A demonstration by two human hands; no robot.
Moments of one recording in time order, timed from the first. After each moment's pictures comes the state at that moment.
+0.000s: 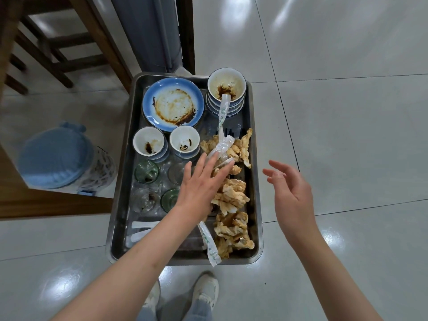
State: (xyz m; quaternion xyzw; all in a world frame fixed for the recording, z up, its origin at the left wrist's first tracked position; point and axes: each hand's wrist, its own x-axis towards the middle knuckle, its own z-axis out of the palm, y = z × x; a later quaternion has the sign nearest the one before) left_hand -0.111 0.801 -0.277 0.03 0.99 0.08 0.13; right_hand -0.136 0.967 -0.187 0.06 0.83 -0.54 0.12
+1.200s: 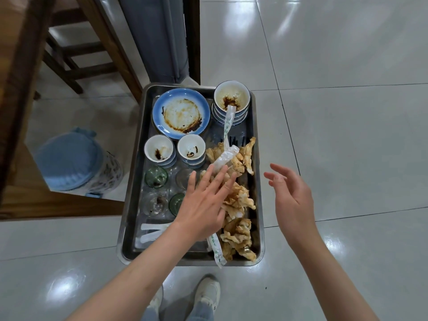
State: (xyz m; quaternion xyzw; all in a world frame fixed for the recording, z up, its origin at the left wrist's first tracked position) left_hand -0.086 0.797 -0.247 0.05 0.98 0.12 0.11; right_hand -0.135 0.958 -0.168 0.06 0.84 -0.53 0.13
